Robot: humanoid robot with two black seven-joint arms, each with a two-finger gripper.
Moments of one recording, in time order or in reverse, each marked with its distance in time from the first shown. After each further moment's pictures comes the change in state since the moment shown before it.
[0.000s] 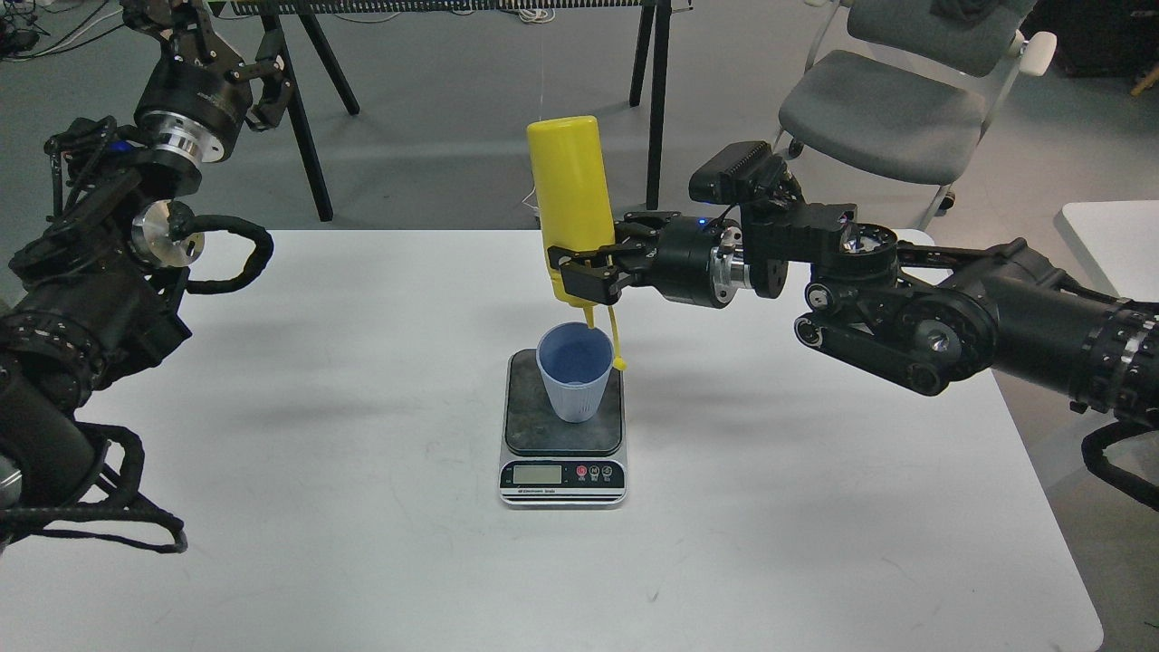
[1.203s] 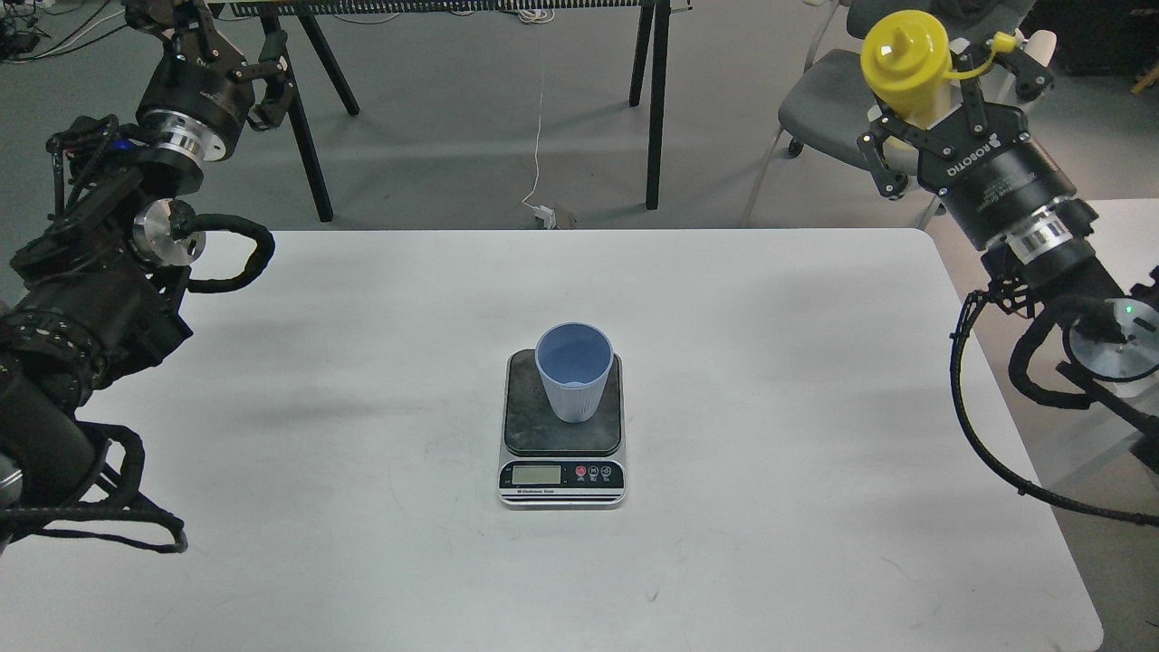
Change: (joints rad) left arm -0.002 -0.001 0.004 0.000 0.000 0.000 0.000; right arm -0.666 -0.448 0.736 0.282 1.879 0.495 0.028
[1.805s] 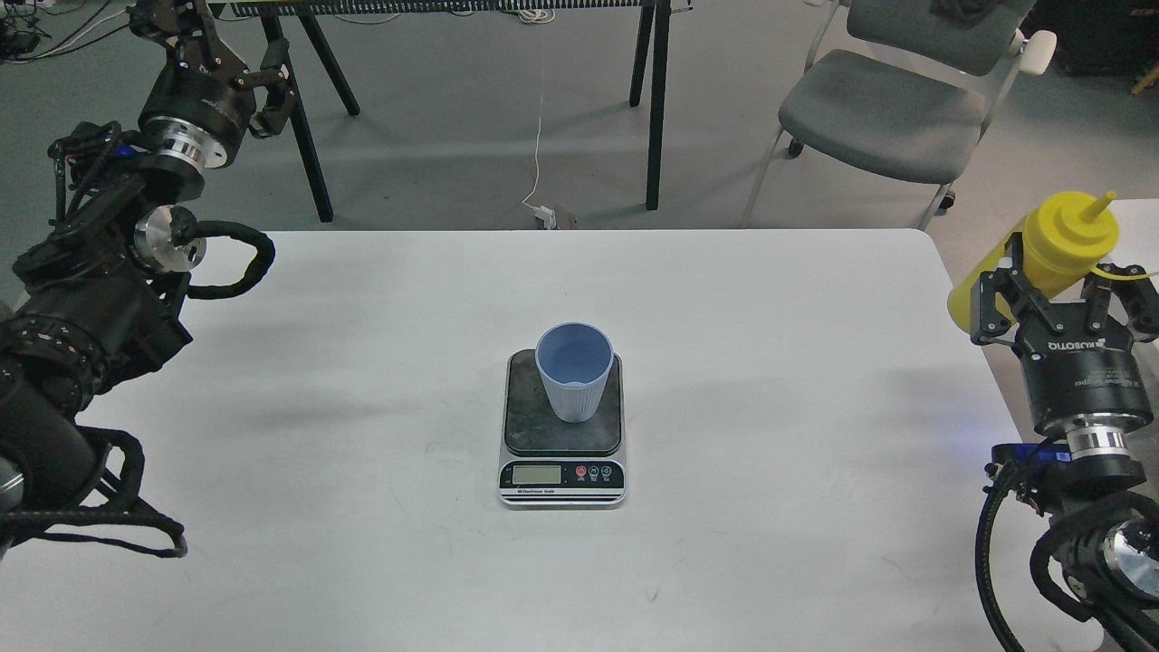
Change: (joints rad) left arm 0.011 -0.001 0.005 0.000 0.008 0.000 0.000; right arm -0.562 0.138 0.376 0.233 0.189 0.000 0.090
